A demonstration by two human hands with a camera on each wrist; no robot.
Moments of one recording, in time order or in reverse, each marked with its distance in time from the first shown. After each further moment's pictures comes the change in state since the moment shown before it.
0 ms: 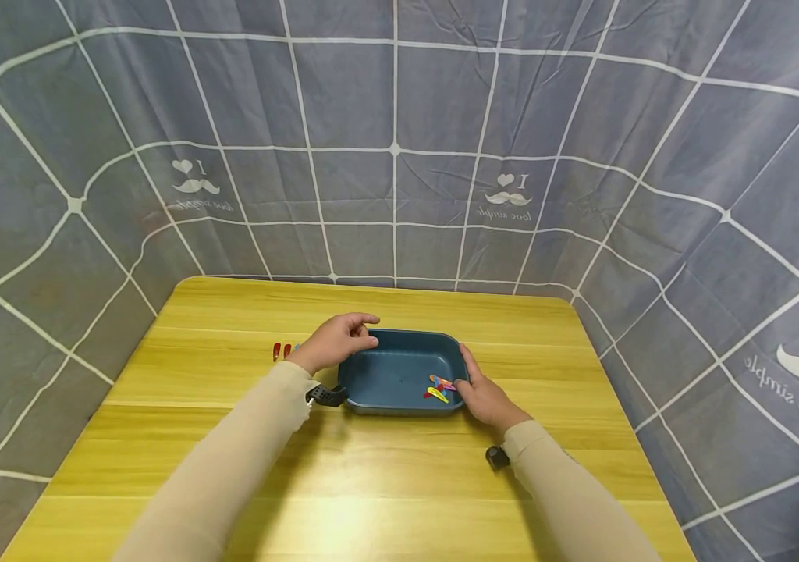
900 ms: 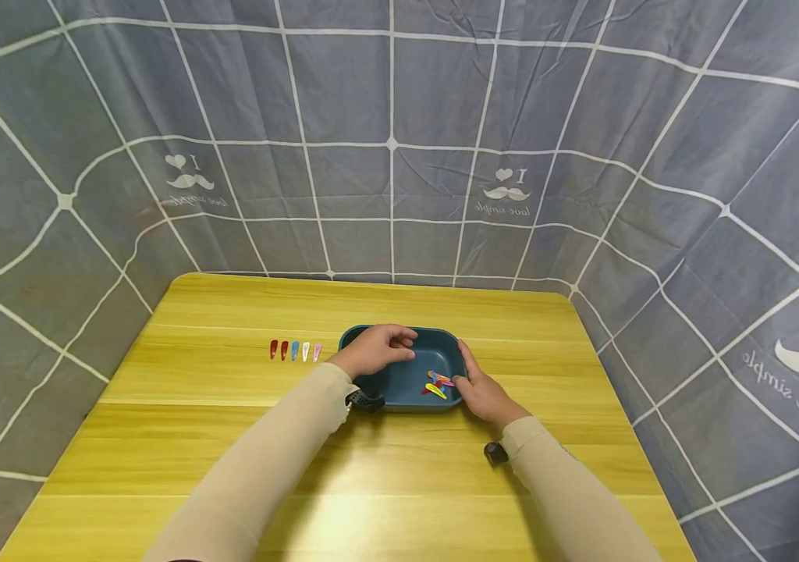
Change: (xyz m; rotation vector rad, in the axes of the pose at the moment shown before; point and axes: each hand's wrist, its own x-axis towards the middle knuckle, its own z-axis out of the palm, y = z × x) left_hand 0.031 0.013 0.062 0.006 -0.126 0.028; right_hand 0.002 0.002 0.001 -0.002 0.007 -0.004
